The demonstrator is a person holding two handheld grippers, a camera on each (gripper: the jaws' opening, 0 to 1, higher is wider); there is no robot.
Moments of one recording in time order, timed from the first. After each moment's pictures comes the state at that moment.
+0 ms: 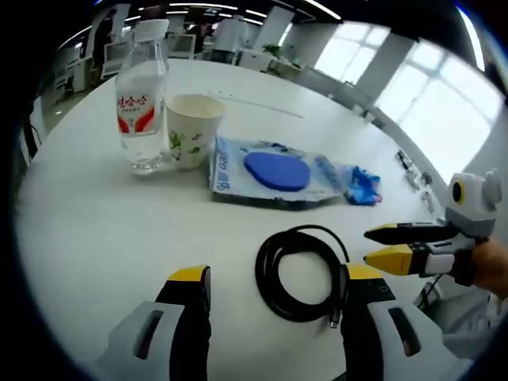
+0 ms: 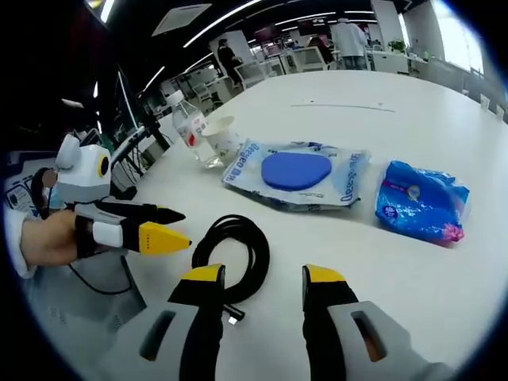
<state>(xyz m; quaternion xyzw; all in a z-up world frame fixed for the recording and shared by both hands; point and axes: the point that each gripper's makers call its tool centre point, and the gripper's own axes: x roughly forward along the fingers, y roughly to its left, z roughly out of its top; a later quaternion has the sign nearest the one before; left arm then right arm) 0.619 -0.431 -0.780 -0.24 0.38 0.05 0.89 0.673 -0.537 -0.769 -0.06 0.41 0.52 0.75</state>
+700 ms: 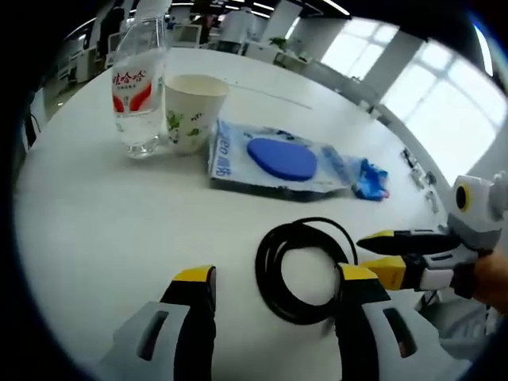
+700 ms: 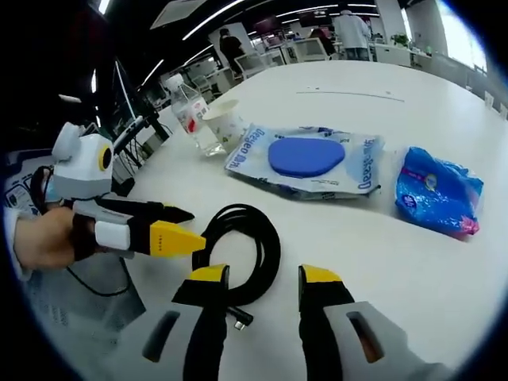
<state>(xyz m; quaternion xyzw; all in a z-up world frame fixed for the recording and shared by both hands) 0.623 -0.436 -0.792 -0.25 0.39 0.06 0.88 0.663 -0.524 -0.788 -0.07 0.43 0.52 0.74</state>
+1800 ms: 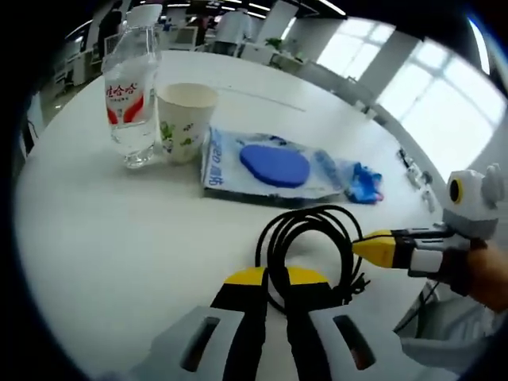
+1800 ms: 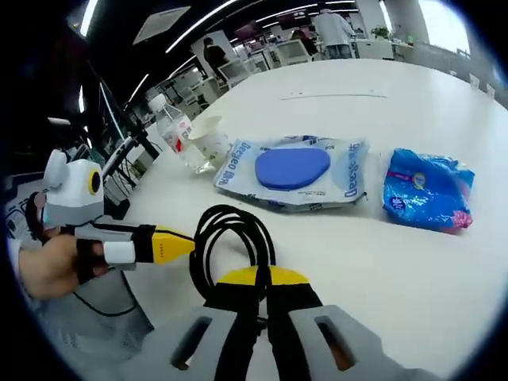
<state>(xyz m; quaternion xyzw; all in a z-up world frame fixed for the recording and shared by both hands) 0.633 -0.441 -0.774 -0.25 0.39 0.05 0.89 0.682 -0.524 -0.773 -0.03 0.44 0.48 0.76</state>
